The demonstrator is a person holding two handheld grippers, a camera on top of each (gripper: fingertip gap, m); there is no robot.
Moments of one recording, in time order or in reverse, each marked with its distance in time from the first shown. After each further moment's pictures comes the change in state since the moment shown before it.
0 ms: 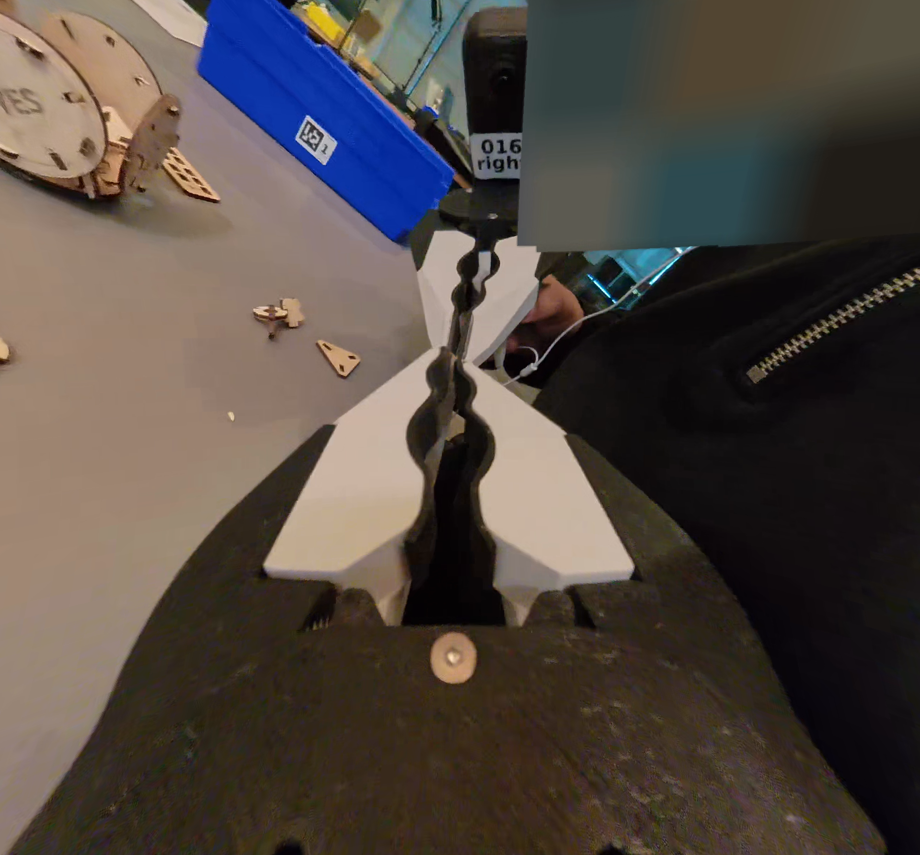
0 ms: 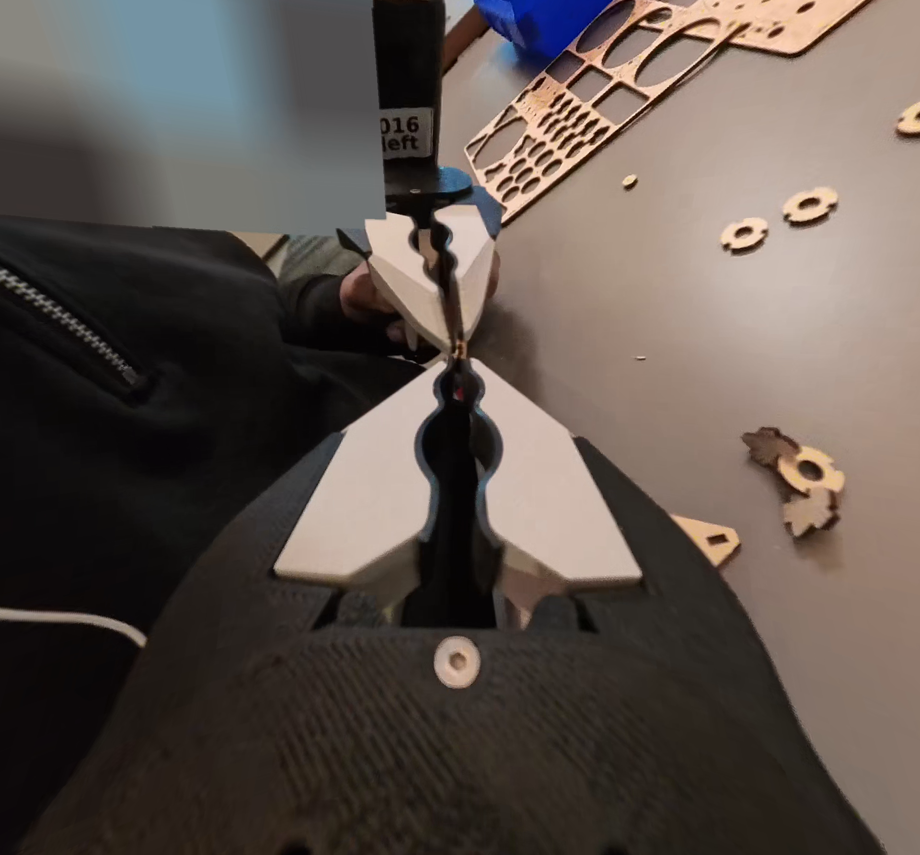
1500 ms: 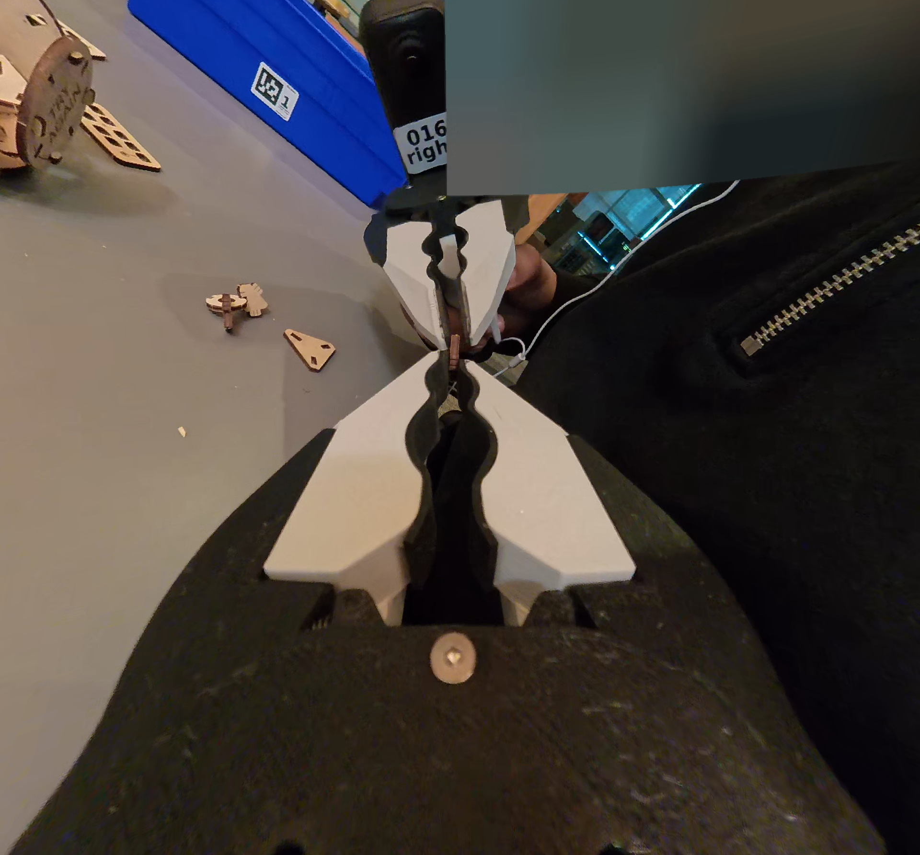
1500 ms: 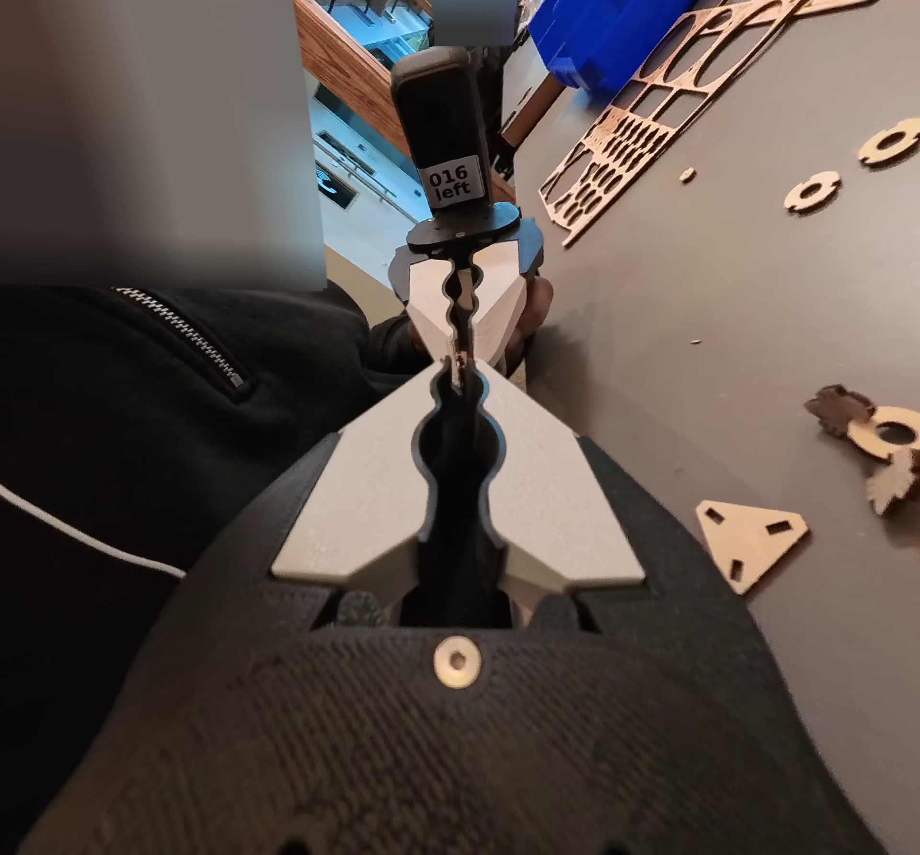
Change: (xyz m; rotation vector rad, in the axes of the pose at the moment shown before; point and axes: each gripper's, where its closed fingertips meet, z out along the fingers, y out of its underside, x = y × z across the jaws) left arm 0.007 0.012 0.017 -0.089 0.038 0.021; right arm -0.008 -0.002 -0.014 0.130 -0.232 0.187
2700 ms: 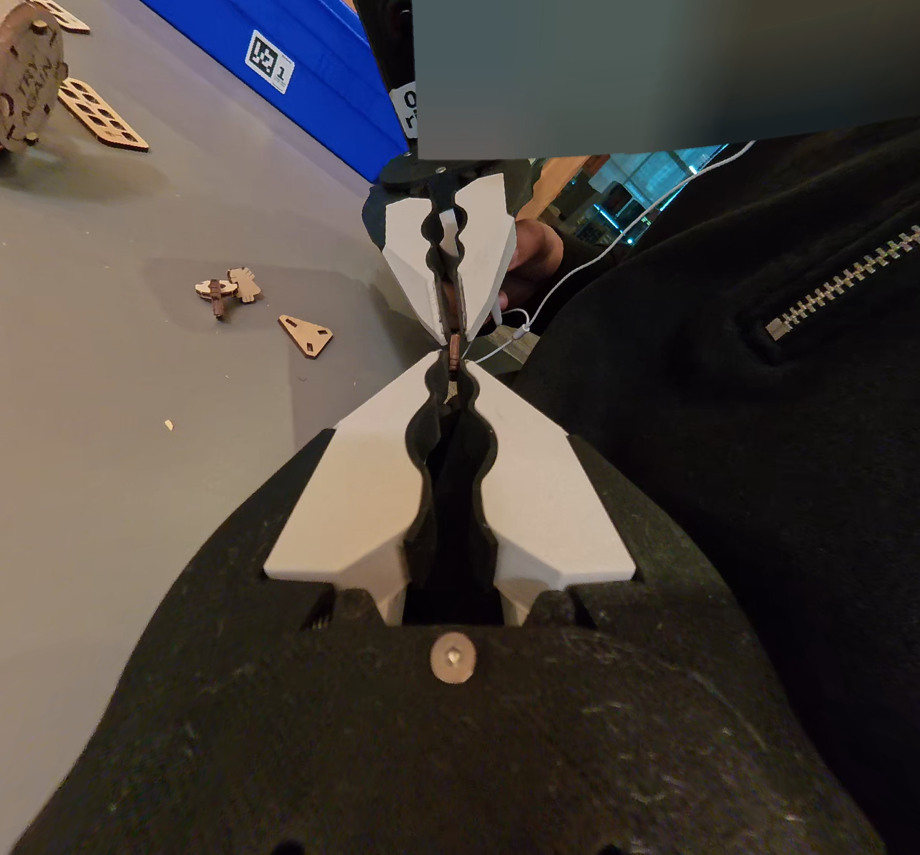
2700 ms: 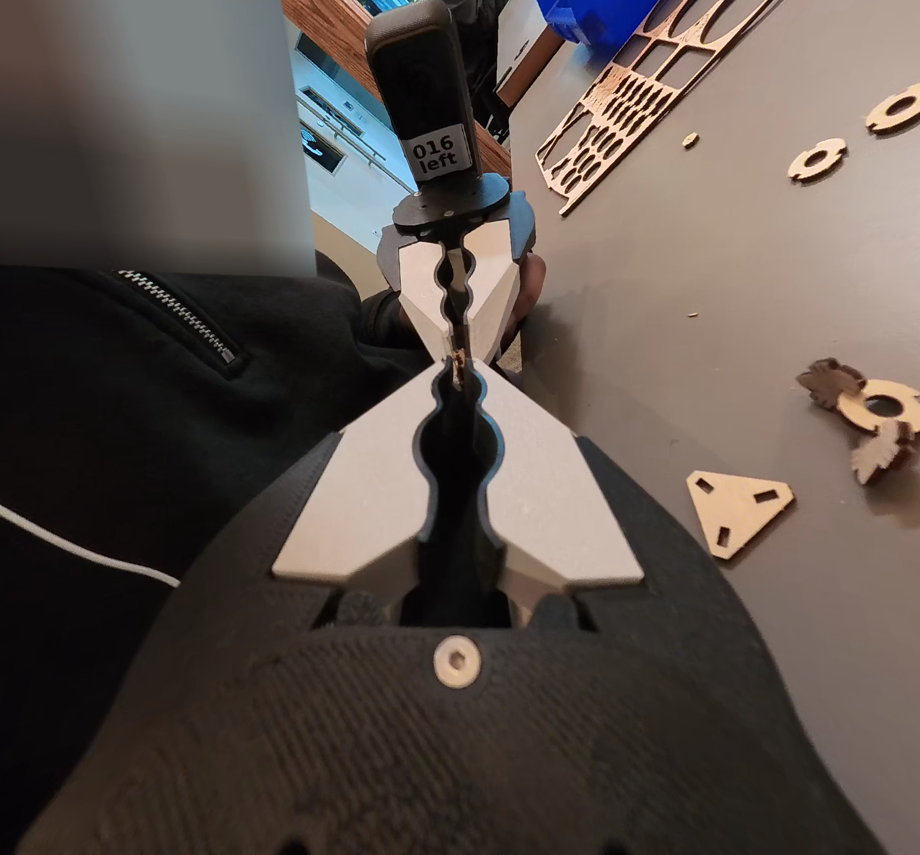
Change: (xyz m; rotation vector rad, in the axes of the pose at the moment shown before) left arm 0.001 0.009 0.005 -0.052 -0.024 0.029; right arm 0.001 0.009 -0.005 -0.072 0.016 -0.008
